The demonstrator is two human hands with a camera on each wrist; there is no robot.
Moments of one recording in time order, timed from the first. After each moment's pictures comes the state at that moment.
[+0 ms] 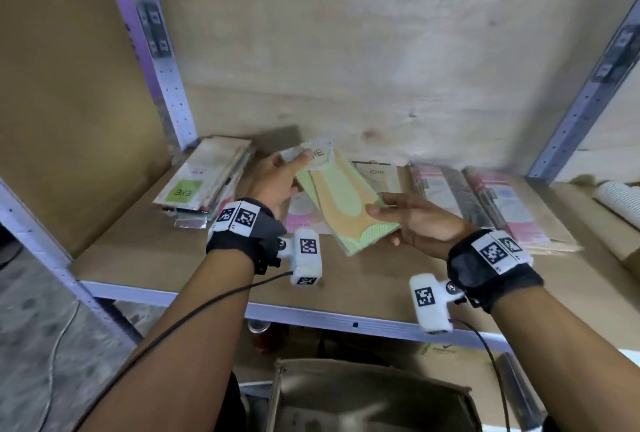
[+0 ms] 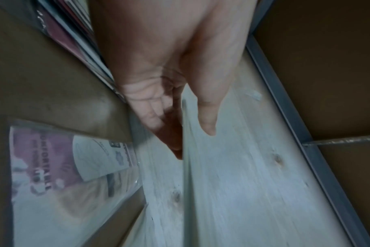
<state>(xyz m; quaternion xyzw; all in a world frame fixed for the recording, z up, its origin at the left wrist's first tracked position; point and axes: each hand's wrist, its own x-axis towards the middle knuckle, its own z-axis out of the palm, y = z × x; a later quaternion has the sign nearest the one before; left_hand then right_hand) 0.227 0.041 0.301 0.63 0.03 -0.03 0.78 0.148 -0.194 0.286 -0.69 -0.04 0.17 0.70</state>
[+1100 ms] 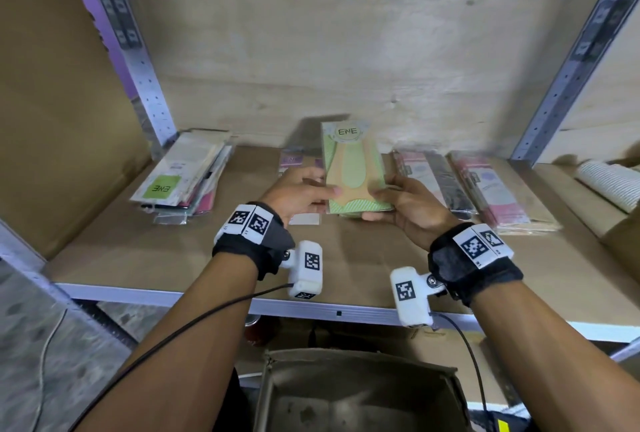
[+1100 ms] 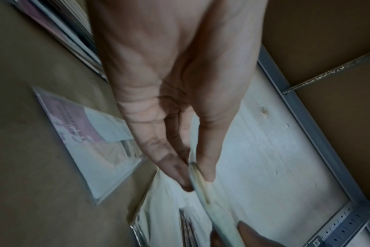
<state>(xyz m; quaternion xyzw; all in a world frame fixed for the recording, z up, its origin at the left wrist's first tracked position) 0.212 0.001 0.275 0.71 -0.11 -0.17 0.67 0.146 -0.201 0.278 -0.63 0.08 0.02 0.77</state>
